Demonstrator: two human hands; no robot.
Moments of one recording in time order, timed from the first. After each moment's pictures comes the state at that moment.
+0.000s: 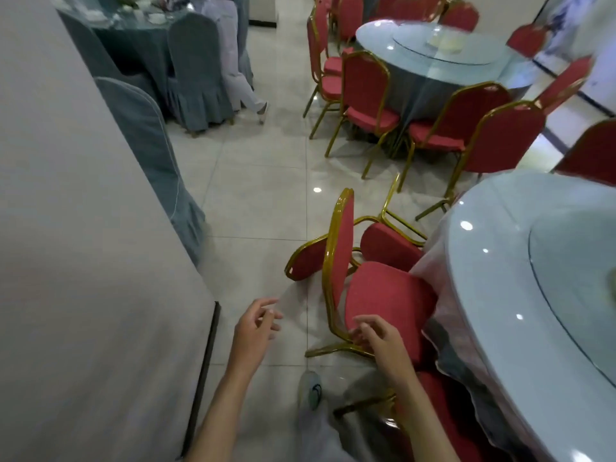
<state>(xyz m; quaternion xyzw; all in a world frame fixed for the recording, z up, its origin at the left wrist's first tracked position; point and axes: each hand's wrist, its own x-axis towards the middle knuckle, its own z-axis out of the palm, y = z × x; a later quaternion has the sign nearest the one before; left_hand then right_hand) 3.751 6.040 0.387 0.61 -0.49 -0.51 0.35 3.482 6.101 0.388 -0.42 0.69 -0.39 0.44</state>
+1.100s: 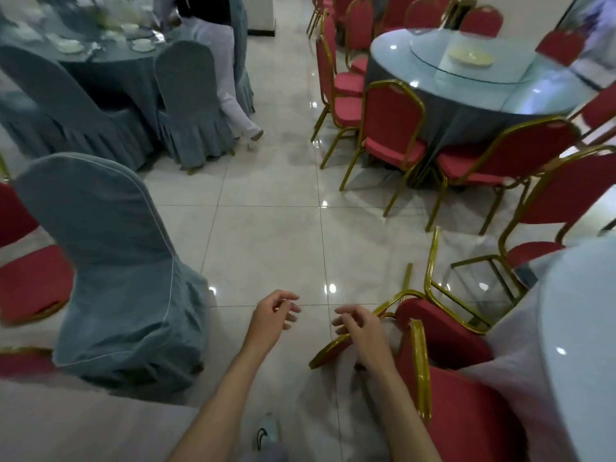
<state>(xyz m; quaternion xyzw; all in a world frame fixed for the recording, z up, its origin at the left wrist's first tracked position) 3.756 5.520 0.400 0.59 -0.53 -0.54 0.29 3.561 5.594 0.412 -0.38 0.70 -0.41 0.44</state>
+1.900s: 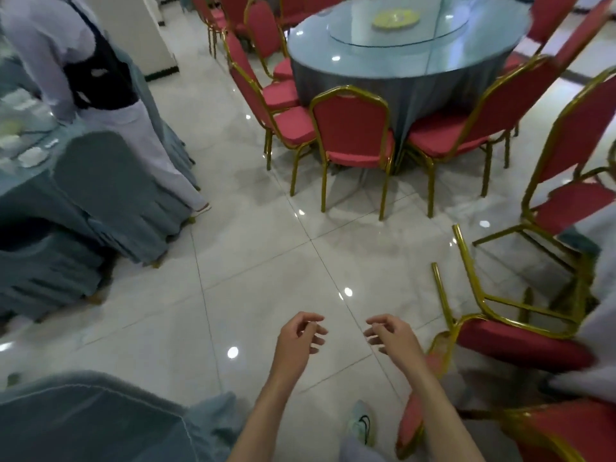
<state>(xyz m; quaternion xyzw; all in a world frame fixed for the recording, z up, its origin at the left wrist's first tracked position) 3.697 5.154 0.400 0.51 -0.60 -0.59 0.17 3.510 5.267 0.352 -0.16 0.74 -0.46 0.46</state>
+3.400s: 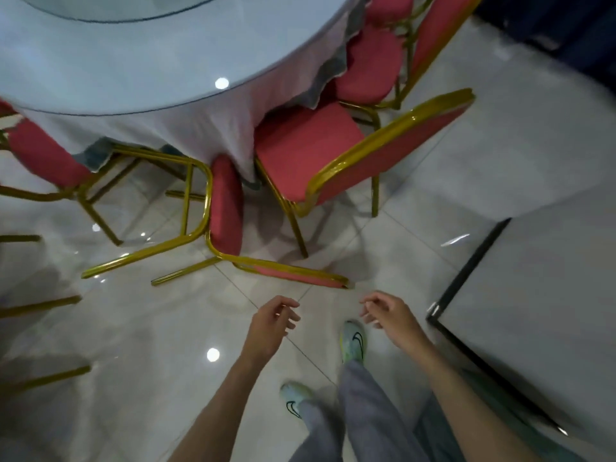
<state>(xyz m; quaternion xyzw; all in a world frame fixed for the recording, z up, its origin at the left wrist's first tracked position) 3.438 5.172 0.181 -0.18 -0.77 -0.37 -0.49 3.663 5.336 0.184 0.53 0.58 -0.61 0.01</state>
